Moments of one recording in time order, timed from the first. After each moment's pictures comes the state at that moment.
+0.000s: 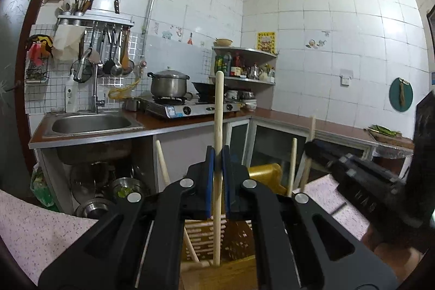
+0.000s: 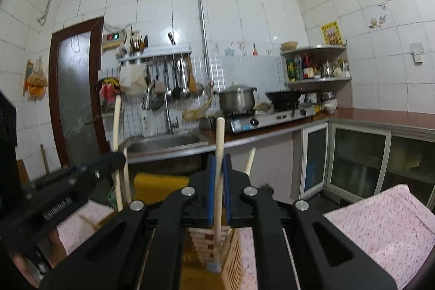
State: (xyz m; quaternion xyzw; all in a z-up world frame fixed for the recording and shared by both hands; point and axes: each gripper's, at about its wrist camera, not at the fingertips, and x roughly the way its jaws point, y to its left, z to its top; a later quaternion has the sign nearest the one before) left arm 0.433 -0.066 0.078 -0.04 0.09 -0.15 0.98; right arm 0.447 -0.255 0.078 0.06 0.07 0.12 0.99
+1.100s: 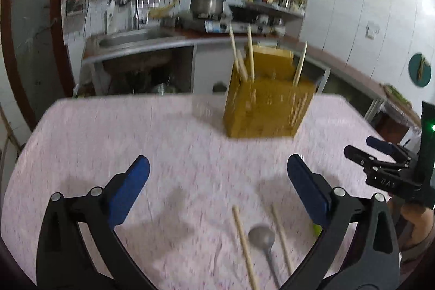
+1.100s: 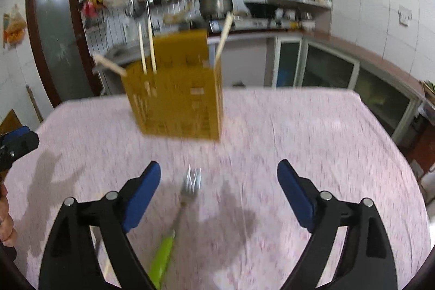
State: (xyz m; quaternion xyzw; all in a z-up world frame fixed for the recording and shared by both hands) left arm 0.261 0.012 0.052 -0.04 0.33 -0.08 0.94; right arm 0.308 -0.273 0.035 0.01 0.34 0.05 0.94
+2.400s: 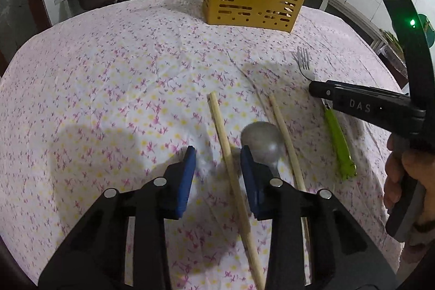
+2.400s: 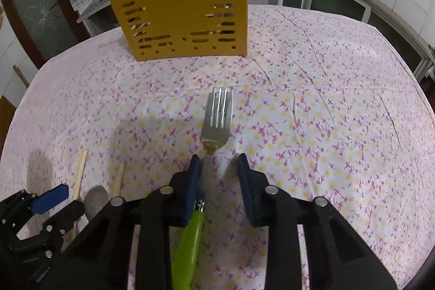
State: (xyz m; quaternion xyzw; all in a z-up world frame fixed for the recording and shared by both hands) left arm 0.260 -0.031 -0.049 -0.02 0.49 -0.11 0.87; right arm 0.341 -0.224 -0.041 0.03 0.49 0.04 0.87
